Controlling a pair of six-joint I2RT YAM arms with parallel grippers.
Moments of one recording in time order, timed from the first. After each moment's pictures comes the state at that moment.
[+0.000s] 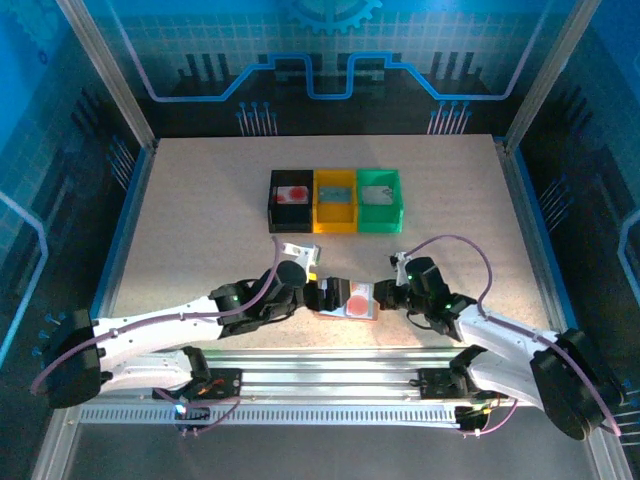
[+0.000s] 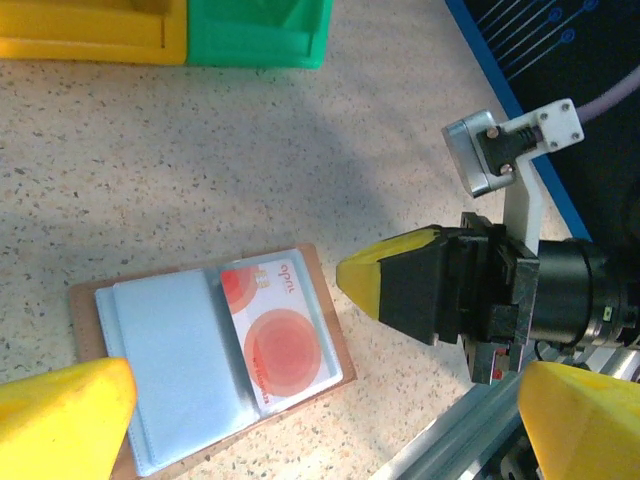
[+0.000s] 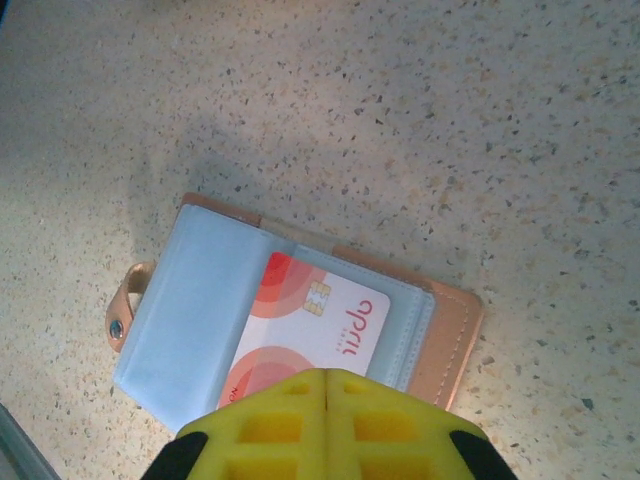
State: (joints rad) left arm -1.03 1.13 0.68 -0.12 -0.17 -0.79; right arm 0.56 1.08 0.29 0.07 -0.23 0.59
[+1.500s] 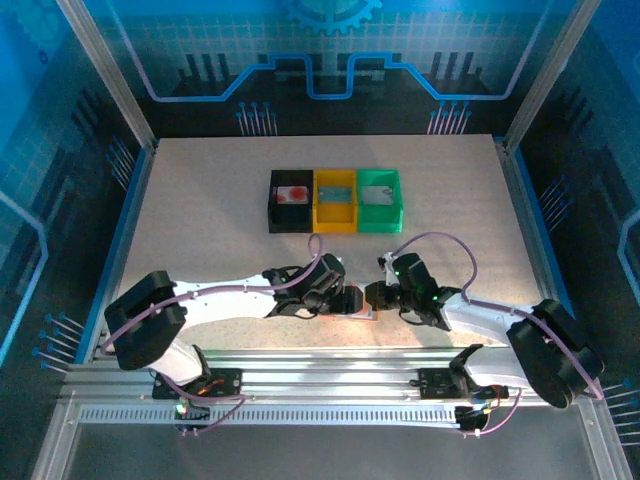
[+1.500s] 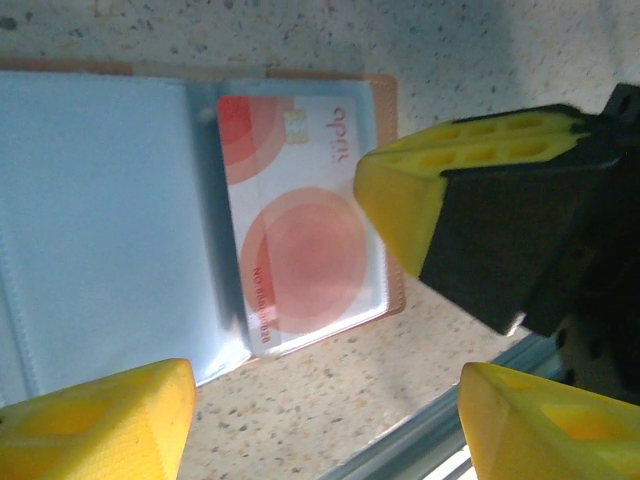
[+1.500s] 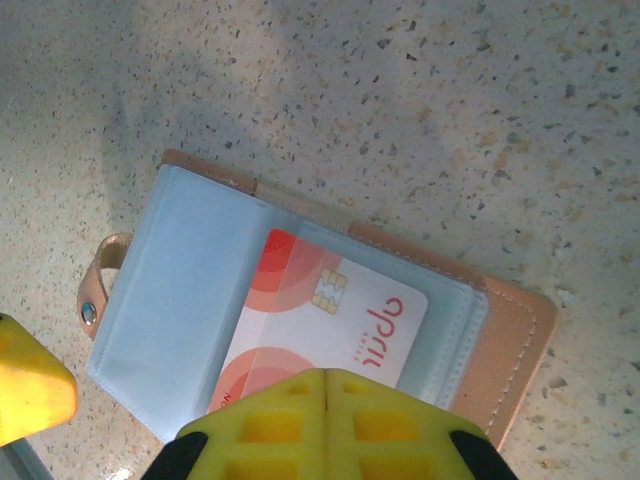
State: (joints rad) left arm -0.98 1.54 0.85 -0.21 0.11 -0.99; right arm 0.59 1.25 0.35 0.10 -0.27 0.58
